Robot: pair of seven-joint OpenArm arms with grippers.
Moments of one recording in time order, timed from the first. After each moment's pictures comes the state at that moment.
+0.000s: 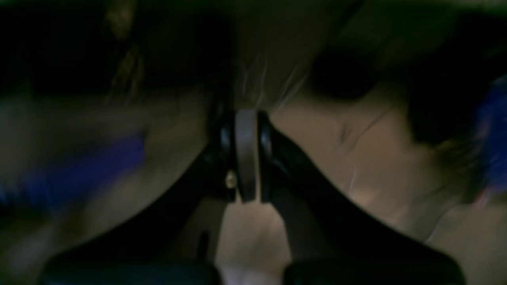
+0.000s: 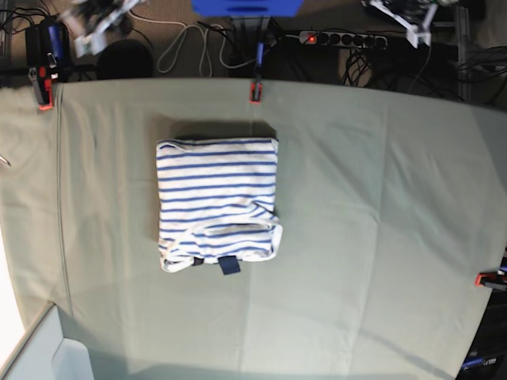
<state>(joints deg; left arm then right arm) 28.5 0.3 -37.4 64.6 1.3 -28.0 33.4 -44.9 -1.8 27.5 89.1 1.9 34.8 -23.7</state>
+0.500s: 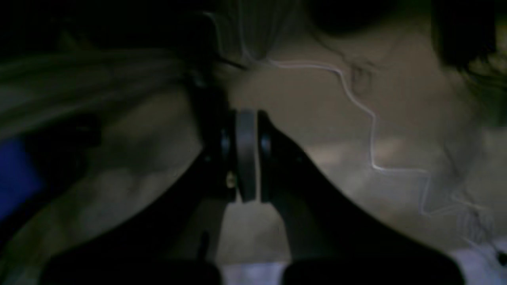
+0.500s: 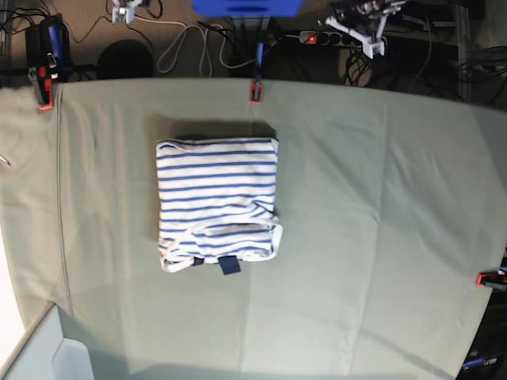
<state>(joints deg) 3.0 -7.5 -21.4 1.8 1.0 -15.2 -12.3 -27.9 -0.2 25.6 34.5 -9.0 8.6 11.0</state>
